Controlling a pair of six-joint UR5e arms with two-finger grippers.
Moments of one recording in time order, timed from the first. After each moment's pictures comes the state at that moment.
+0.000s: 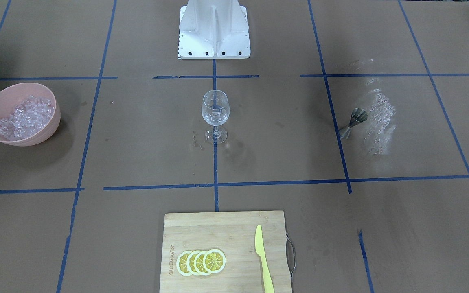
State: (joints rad) left arm -1.66 -1.41 -1.88 -1.52 -2.28 0.06; right arm 1.48 -1.72 1.88 -1.70 2.18 -0.06
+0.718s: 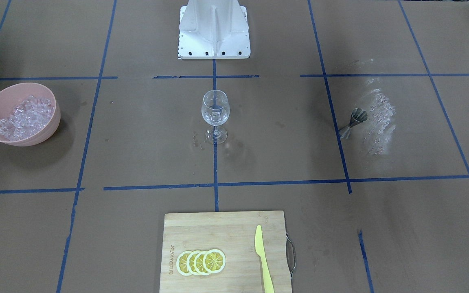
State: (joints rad) left arm -1.65 -1.39 -1.87 -1.52 -2.28 0.06; right arm 1.52 -1.76 1.87 -1.70 2.27 -0.09
